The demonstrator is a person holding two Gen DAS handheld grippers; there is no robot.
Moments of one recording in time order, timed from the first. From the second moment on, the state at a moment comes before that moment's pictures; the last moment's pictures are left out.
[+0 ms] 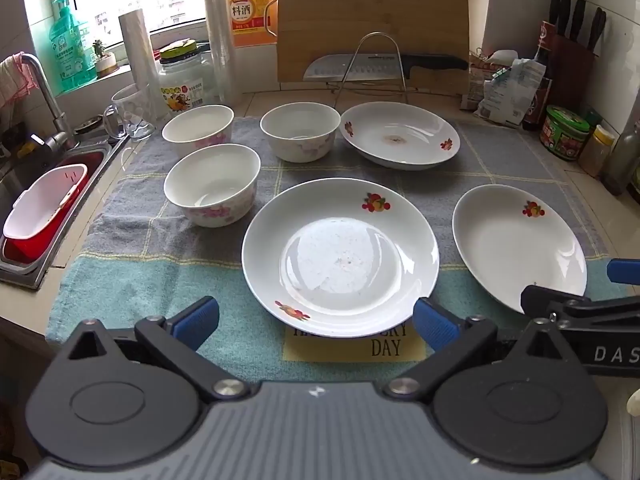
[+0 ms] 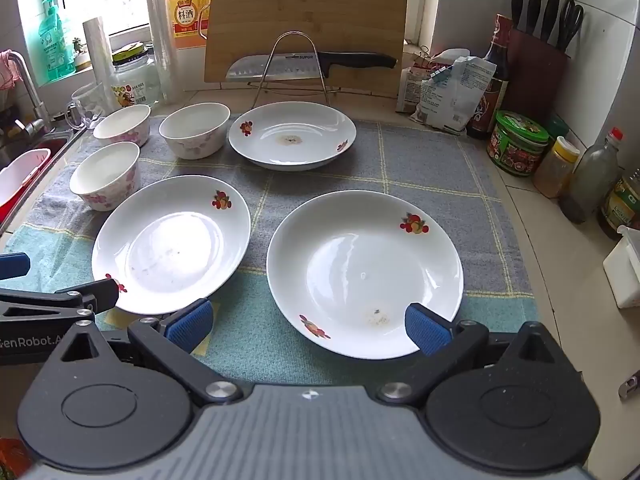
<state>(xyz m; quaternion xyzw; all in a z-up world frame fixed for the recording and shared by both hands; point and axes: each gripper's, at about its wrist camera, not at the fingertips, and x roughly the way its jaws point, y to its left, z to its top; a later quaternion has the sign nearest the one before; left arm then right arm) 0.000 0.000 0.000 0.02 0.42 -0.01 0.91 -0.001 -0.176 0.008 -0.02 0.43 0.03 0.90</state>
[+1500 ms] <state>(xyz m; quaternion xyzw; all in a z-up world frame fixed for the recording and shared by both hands) -0.010 -0.002 0.009 0.01 0.42 0.00 0.91 -0.009 -0.181 0.015 -0.02 0.42 0.04 0.91</state>
